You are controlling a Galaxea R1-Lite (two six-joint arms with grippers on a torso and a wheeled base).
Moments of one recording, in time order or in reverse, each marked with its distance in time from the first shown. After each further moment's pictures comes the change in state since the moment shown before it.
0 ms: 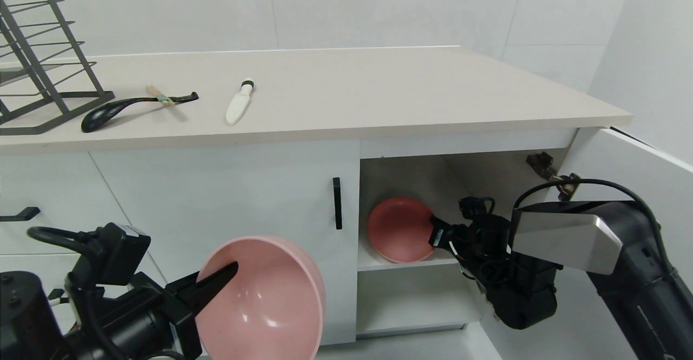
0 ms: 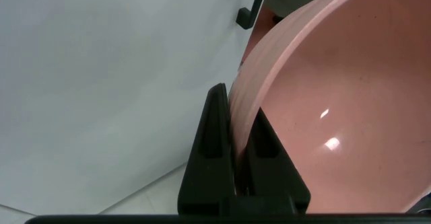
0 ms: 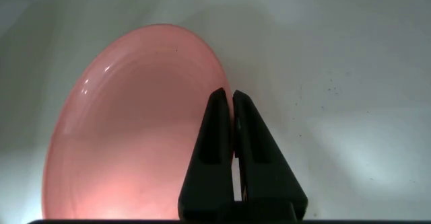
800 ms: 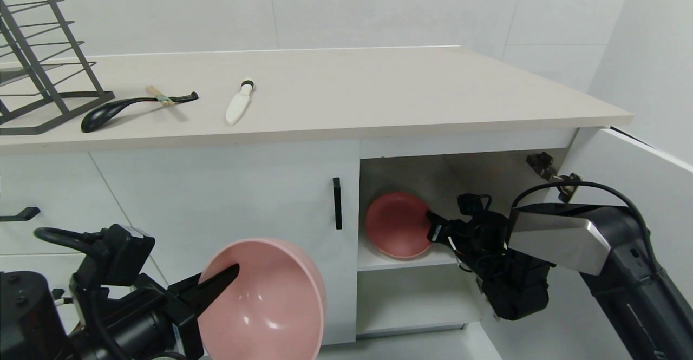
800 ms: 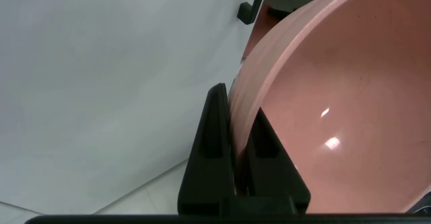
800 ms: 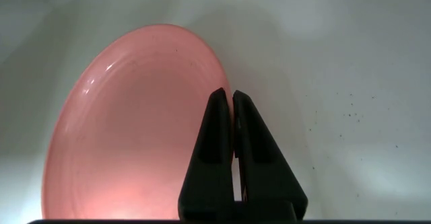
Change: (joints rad) left arm 0.000 0.012 0.001 0.001 0.000 0.001; right arm -0.029 0.056 -0.106 0.001 0.096 0.000
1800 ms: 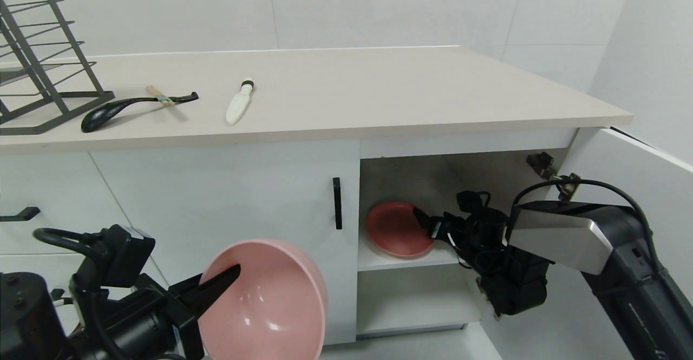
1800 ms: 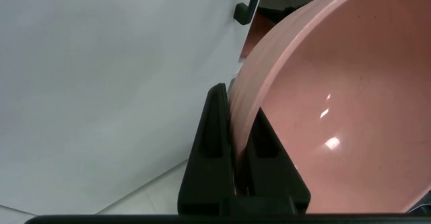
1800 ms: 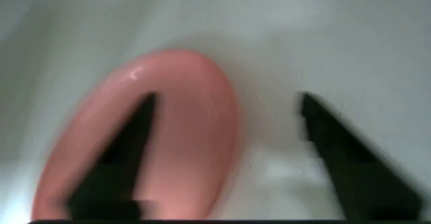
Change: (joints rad) left arm -0.010 -0.003 0.000 -0.001 0.000 0.004; right arm -0.003 -0.004 -0.031 0.042 -0.025 -0.020
